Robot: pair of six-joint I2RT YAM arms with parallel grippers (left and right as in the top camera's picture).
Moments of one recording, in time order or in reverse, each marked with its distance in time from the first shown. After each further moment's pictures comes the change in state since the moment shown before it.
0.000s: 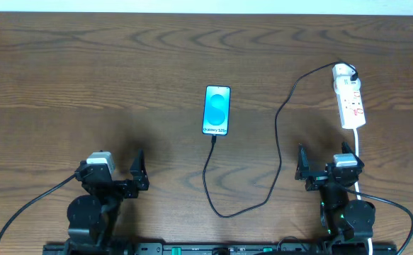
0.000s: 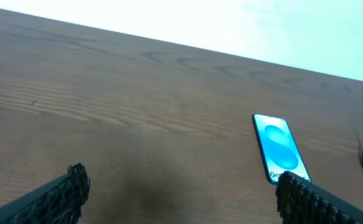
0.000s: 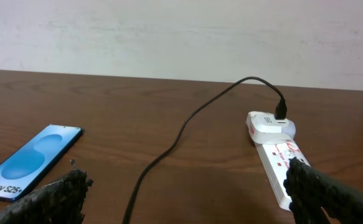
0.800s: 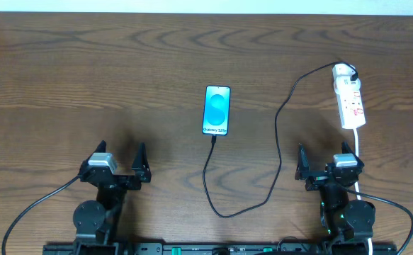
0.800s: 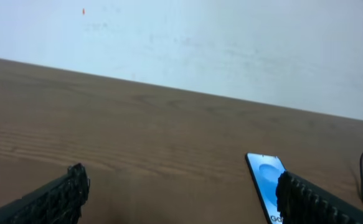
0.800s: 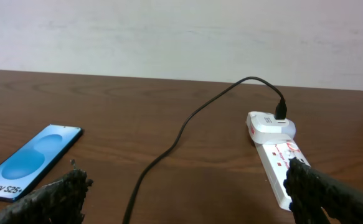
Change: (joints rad) left arm 0.000 -0.080 -0.200 0.342 0.008 0.000; right arm 0.000 0.000 0.000 0.000 0.000 0.000
